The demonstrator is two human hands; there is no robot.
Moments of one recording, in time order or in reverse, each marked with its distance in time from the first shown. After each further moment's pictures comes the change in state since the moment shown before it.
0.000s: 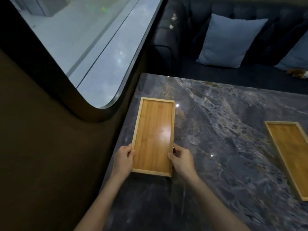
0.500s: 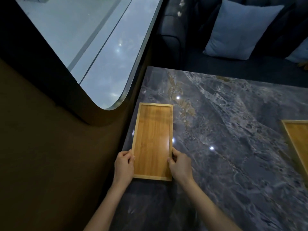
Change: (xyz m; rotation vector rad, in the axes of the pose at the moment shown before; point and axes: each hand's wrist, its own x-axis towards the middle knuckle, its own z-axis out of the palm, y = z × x) left_hand 0.015 -0.047 0.001 0.009 -0.048 -0.148; right_hand 0.019 0.009 0.056 -0.241 0.019 0.013
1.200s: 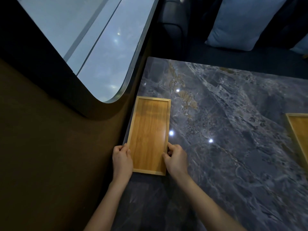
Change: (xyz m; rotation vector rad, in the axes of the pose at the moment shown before) left_hand 0.002 -0.009 0.003 0.064 0.086 -0.038; right_hand 0.004 0.000 0.022 -0.065 0.065 -0.062
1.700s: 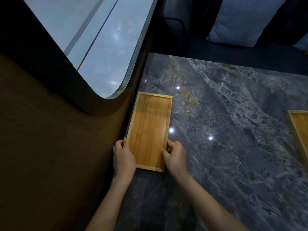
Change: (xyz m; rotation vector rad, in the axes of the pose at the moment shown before) left_hand -0.002 0.002 0.003 0.226 0.005 0.027; right_hand 0.000 -0.002 0.003 0.044 0.021 -0.027
